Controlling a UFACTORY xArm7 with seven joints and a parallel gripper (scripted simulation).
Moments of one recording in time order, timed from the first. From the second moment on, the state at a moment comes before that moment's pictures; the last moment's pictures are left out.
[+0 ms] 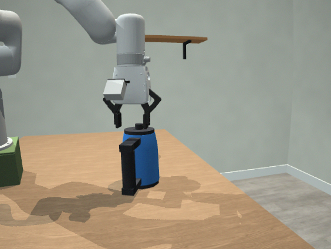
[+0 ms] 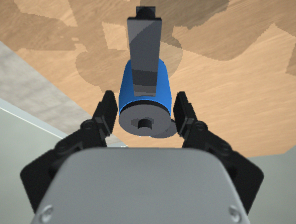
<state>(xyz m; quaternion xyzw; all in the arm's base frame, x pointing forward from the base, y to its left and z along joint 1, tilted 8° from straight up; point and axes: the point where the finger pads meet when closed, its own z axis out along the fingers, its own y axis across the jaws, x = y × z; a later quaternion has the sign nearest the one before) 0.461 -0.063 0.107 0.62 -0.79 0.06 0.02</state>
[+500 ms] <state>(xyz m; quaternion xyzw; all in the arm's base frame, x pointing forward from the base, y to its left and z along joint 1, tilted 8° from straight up) 0.464 -0.066 0.083 0.62 -0.79 0.06 0.02</state>
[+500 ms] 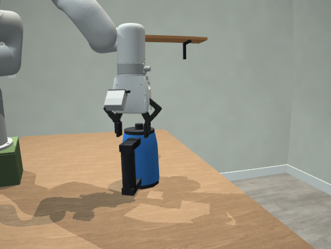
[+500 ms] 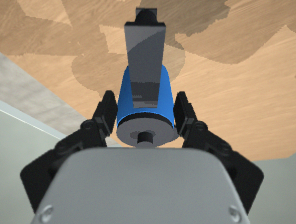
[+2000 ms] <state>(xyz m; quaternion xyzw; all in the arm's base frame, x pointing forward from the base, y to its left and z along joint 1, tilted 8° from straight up) 0.464 -0.067 0.079 0.62 -0.79 0.06 0.02</state>
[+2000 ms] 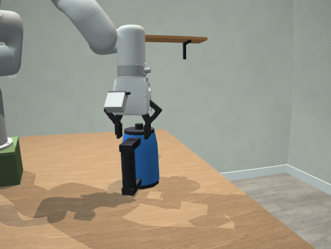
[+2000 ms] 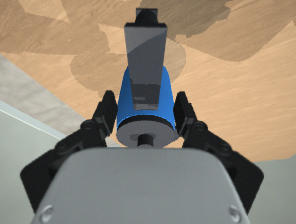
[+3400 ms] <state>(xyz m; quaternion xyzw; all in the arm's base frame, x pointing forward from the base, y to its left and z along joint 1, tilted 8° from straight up) 0.465 -0.070 0.050 0.62 -0.79 0.06 0.02</state>
